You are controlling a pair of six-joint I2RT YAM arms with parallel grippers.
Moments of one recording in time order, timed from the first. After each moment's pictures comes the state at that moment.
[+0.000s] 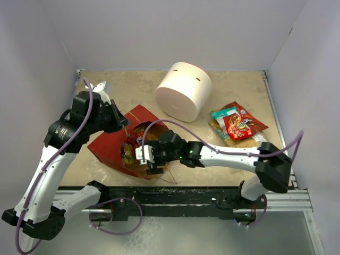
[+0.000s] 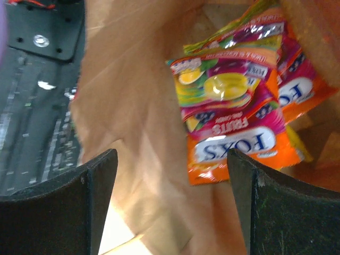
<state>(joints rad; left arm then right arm) -0.42 0.99 1.38 -1.02 0.08 -0.65 1.14 1.50 0.96 0.00 -0.33 -0.50</state>
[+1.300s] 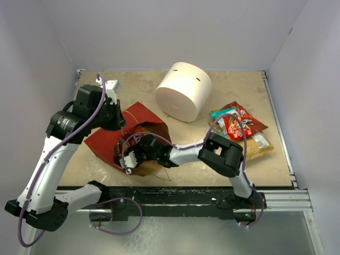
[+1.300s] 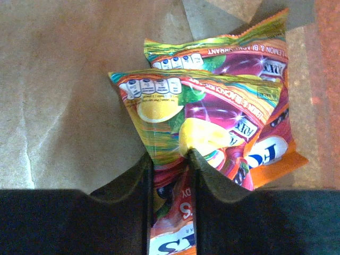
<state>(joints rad) -0.42 1.09 1.50 -1.15 0.09 -0.35 1.14 2.06 1.14 0.45 -0.22 -1.00</state>
